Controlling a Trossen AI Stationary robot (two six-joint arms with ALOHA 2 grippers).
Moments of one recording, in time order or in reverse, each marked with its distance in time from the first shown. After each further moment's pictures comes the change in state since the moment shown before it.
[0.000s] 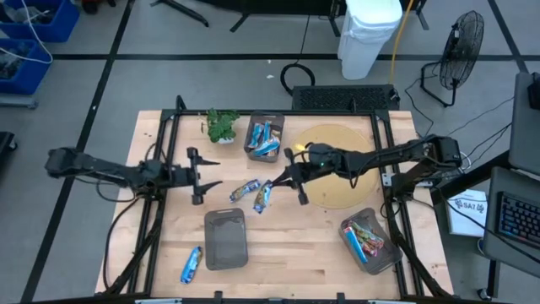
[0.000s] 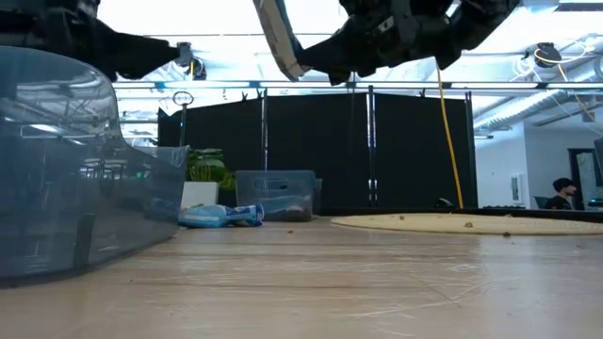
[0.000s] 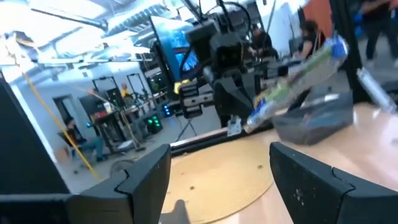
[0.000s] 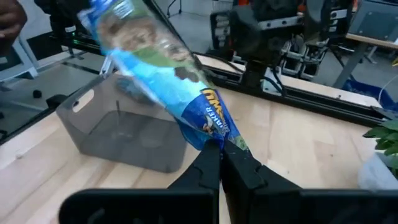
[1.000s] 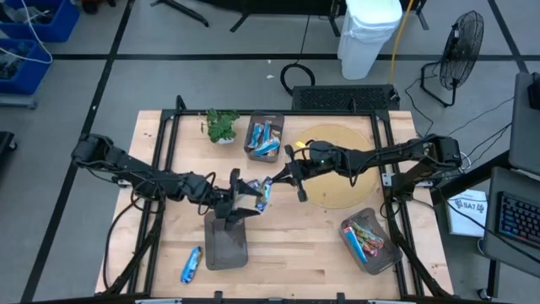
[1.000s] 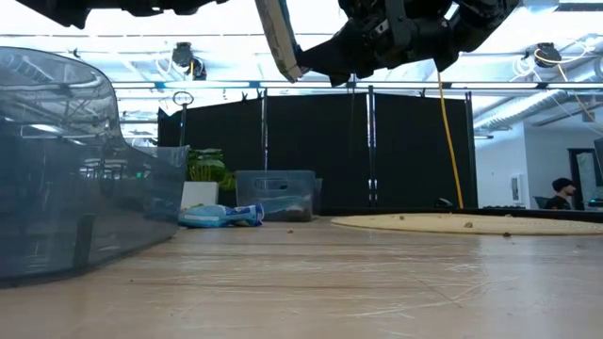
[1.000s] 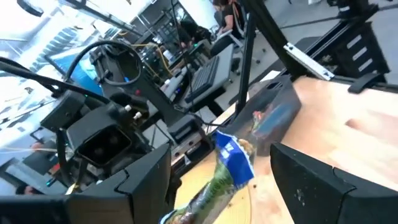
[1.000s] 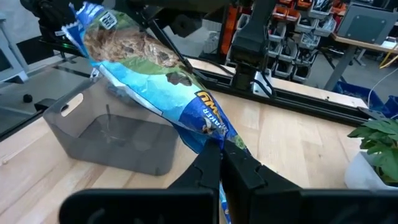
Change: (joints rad) left arm -0.194 0.717 0.566 -0.035 0.040 0.319; right arm -0.021 -0.001 -0.003 0.019 0.001 0.001
